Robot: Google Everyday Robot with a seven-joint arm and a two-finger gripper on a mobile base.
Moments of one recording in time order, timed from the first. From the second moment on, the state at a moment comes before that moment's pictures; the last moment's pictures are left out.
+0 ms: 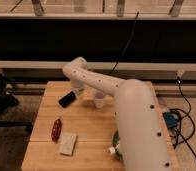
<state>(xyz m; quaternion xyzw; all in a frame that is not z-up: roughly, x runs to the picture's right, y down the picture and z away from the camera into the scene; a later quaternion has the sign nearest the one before) -0.105 0.069 0.918 -0.32 -0.11 -0.24 0.91</state>
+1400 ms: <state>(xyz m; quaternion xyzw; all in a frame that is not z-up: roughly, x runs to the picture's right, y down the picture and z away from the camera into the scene) -0.124 0.072 0.949 -0.32 -0.13 -0.26 0.90</state>
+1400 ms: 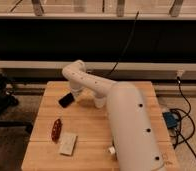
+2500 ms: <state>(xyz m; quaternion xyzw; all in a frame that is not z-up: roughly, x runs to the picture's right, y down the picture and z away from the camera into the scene) -0.189 0.052 0.960 -0.31 -0.16 -0.31 0.88</state>
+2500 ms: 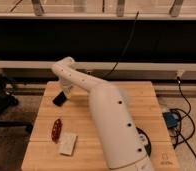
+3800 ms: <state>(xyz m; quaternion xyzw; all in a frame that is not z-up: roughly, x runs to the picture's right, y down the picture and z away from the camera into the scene) -0.259 0.044 0.970 -0.30 -0.19 -0.37 0.86</state>
